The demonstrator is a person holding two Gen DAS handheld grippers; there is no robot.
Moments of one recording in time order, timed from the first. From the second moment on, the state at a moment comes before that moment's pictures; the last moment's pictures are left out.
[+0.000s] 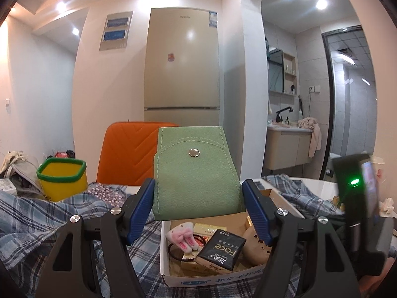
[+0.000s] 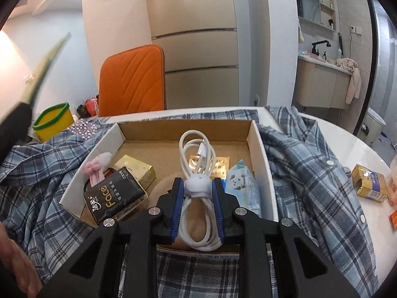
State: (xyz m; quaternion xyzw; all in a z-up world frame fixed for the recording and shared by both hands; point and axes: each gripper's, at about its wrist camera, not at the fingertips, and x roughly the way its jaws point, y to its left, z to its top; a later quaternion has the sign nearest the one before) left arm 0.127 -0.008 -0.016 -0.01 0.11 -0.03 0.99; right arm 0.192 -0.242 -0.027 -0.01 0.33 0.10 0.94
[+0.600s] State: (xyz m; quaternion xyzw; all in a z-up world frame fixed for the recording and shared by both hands) left arm 0.161 -0.021 -0.035 0.02 0.22 -0.04 0.97; right arm 0.118 -0.247 0.030 -0.02 0.12 0.07 0.99
